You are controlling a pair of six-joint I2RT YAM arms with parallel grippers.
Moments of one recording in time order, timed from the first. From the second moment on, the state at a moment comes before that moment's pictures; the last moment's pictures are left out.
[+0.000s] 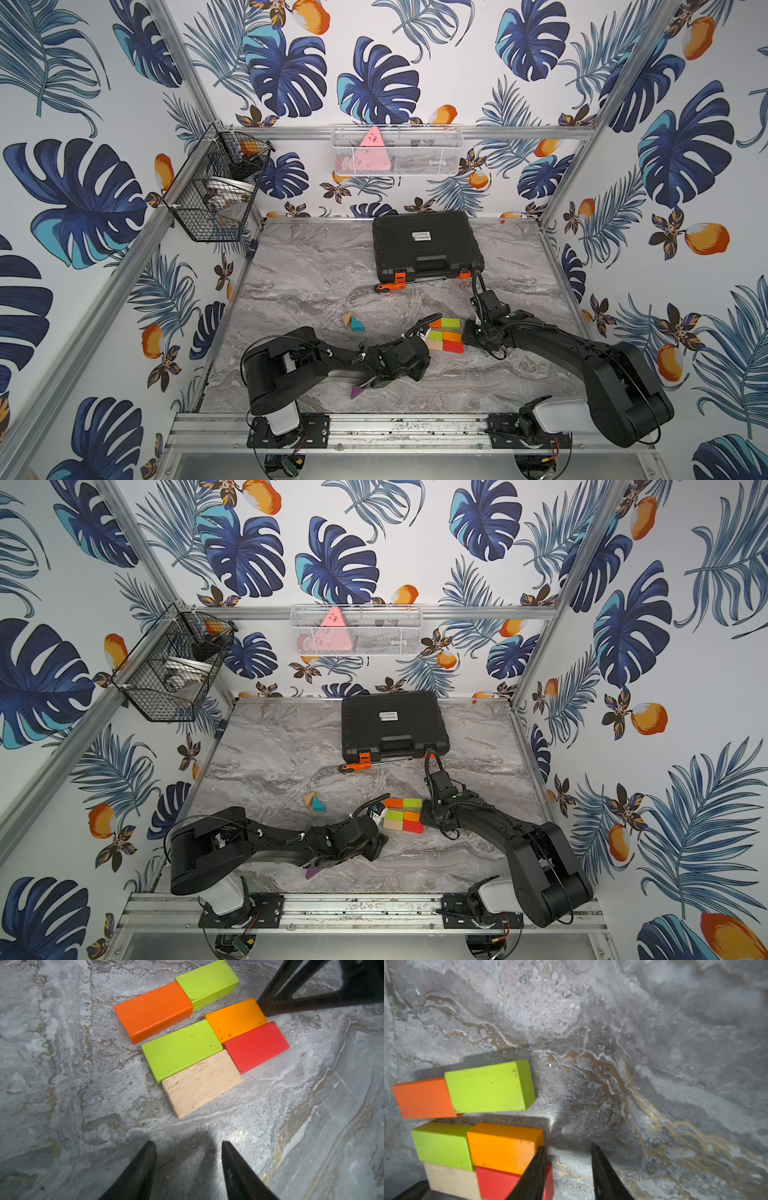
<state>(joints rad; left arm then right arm) -1.08 1.71 0.69 0.16 -0.21 -0.51 0.42 1.38 0.64 -0.48 -0.01 0.63</state>
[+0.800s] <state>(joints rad) -1.08 1.71 0.68 0.20 -0.21 -0.52 0.43 1.24 0.63 -0.54 -0.04 0.66</state>
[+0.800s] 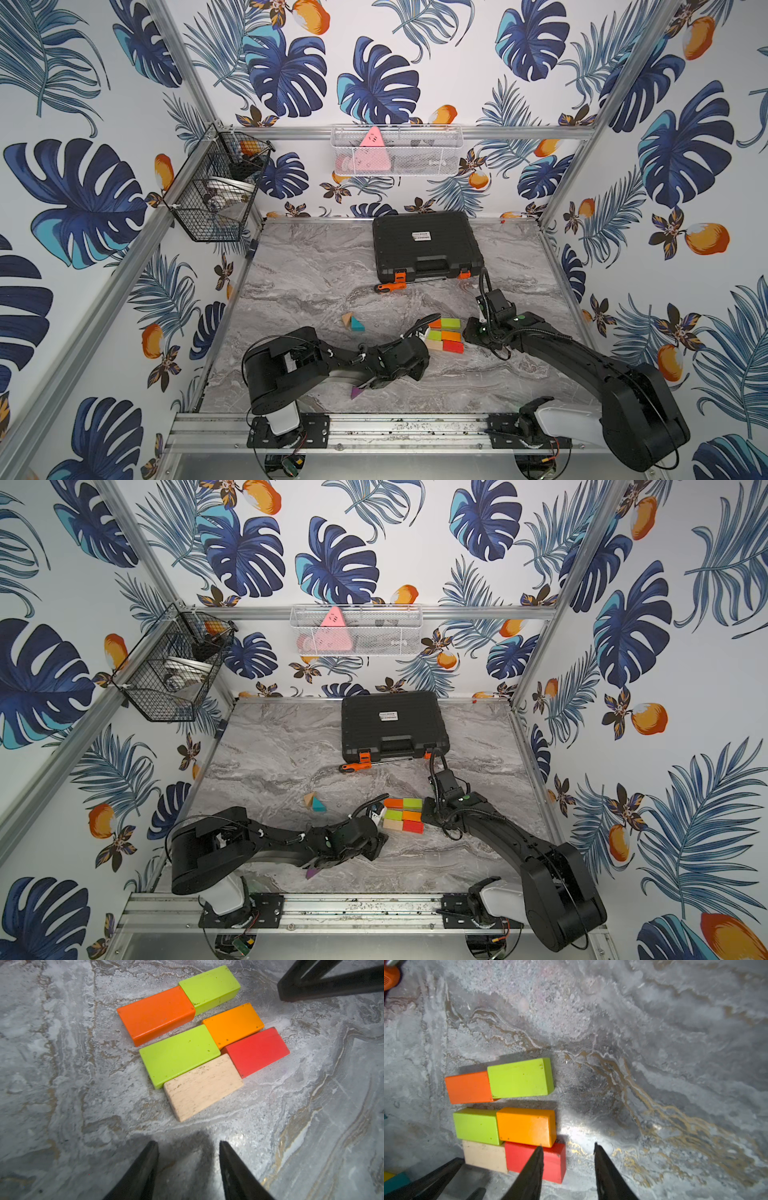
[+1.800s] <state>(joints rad) -1.09 1.74 0.70 0.20 -0.23 -0.53 0.62 1.36 0.71 -0.71 -0.02 0.69</state>
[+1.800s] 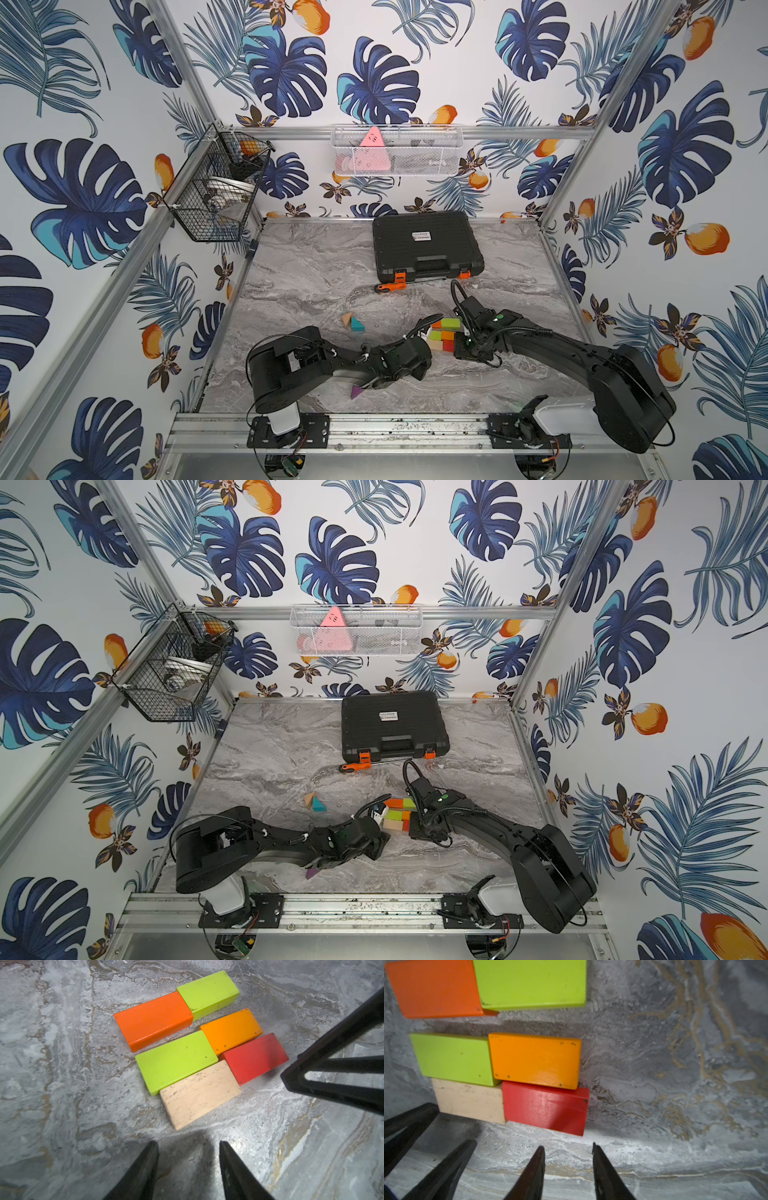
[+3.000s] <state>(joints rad) -1.09 1.76 0.72 0.21 -0.25 -0.58 0.62 1.47 0.74 -0.69 0.00 0.68</state>
